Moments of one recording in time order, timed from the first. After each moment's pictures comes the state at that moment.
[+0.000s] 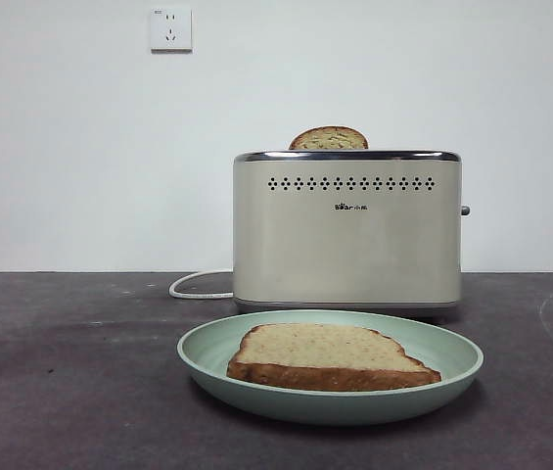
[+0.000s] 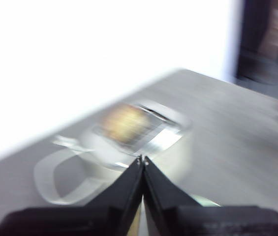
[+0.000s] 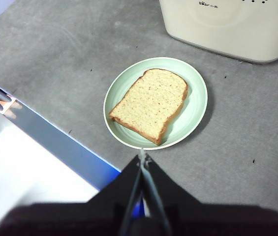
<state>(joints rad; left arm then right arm) -0.45 0.90 1.51 -0.82 0.17 0.12 0.39 0.61 1.05 -1.16 -0.34 0.01</state>
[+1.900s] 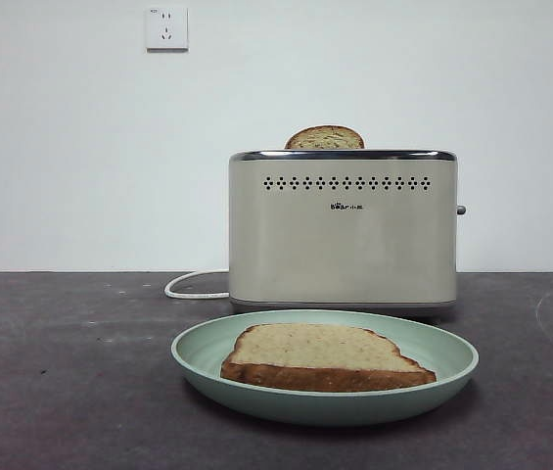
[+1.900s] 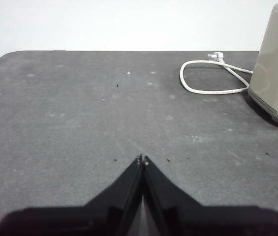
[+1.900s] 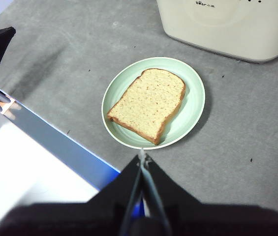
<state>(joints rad) 0.07 0.00 0.01 -0.18 0.11 -0.02 0.39 0.61 1.05 -1.16 -0.34 0.01</state>
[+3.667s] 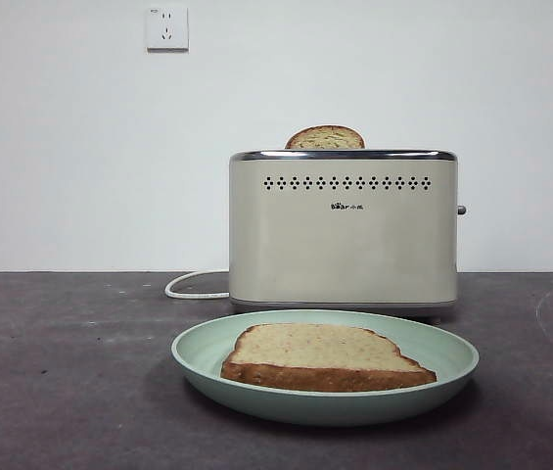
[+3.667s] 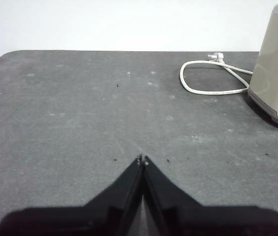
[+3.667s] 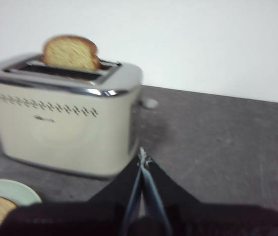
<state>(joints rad) 0.07 0.00 0.01 -0.18 0.11 -0.03 0.12 0.25 0.31 -0.16 -0.06 -0.11</state>
